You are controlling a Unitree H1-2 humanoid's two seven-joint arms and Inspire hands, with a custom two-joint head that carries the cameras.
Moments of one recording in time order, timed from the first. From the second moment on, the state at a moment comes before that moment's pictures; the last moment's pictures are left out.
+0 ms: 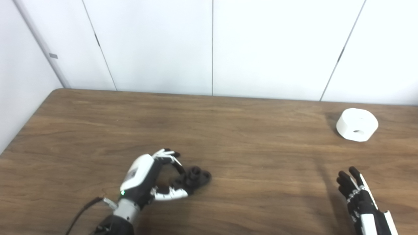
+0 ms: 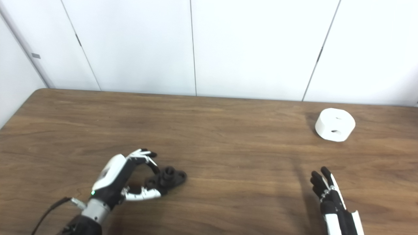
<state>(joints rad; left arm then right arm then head) 0.10 0.31 -0.22 -0.36 0.57 0.19 -0.09 0.33 -0.15 -0.04 -0.28 0.09 -0.20 0.03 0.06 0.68</state>
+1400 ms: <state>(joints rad) 0.22 0.20 -0.42 -0.31 0.80 -0.10 -0.03 0.31 -0.15 -0.08 -0.51 0.07 0.04 -0.04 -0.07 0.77</state>
